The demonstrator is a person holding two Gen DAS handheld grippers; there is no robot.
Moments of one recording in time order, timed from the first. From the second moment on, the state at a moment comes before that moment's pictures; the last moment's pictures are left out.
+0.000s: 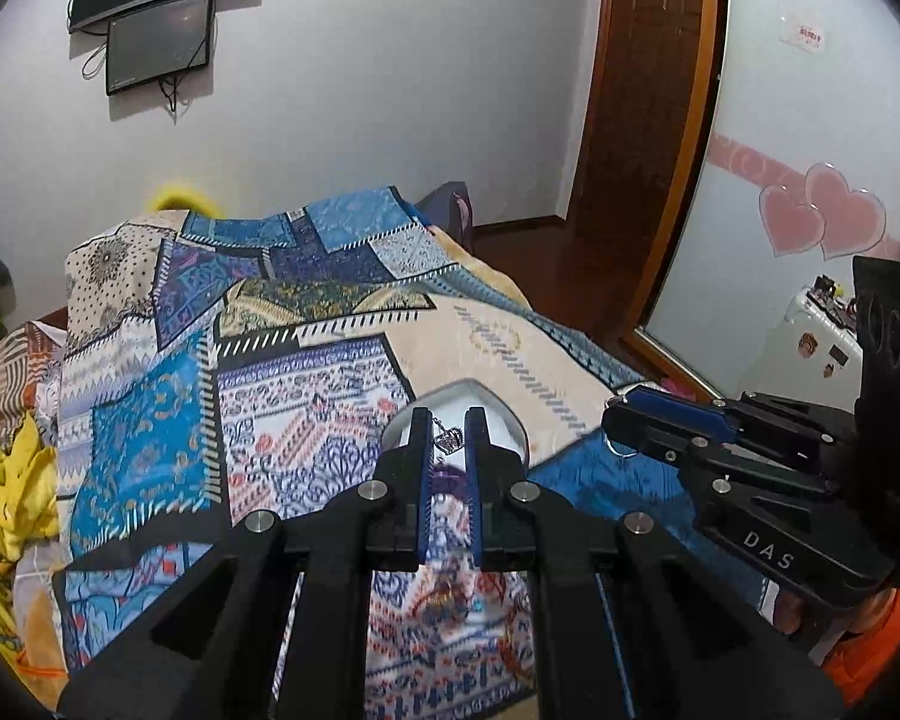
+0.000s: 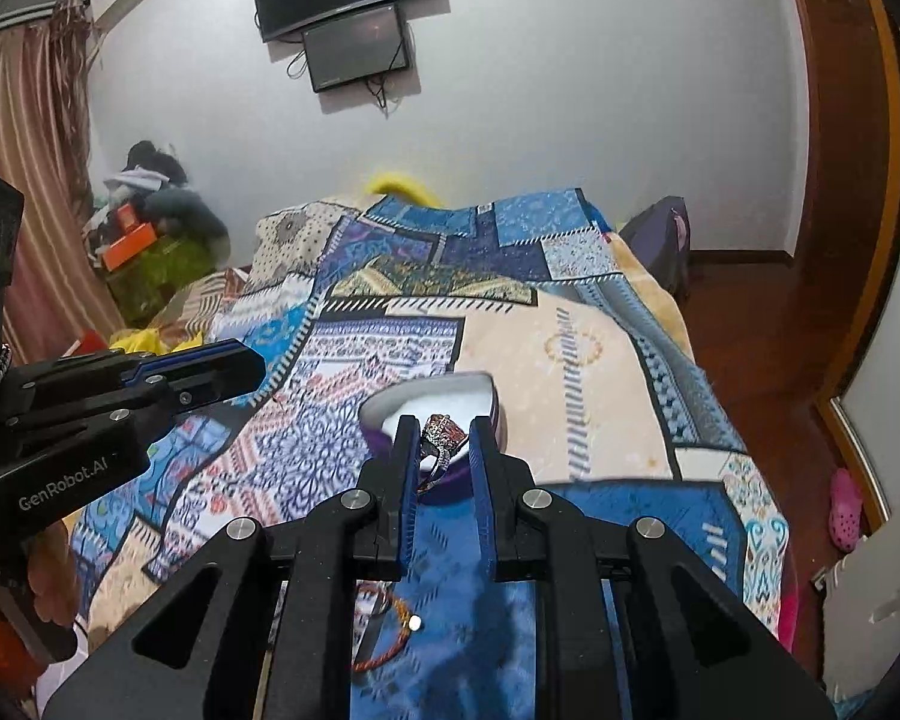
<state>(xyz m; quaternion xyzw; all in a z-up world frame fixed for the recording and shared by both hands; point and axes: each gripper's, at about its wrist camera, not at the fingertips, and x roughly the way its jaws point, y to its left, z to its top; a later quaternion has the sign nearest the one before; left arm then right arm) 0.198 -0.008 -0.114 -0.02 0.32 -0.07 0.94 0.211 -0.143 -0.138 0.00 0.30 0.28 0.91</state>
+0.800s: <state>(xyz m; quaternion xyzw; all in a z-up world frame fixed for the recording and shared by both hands) 0.279 -0.003 -0.162 -0.03 0.39 -0.09 0.91 0.273 -0.120 -0.177 -0.02 0.37 0.29 0.88</state>
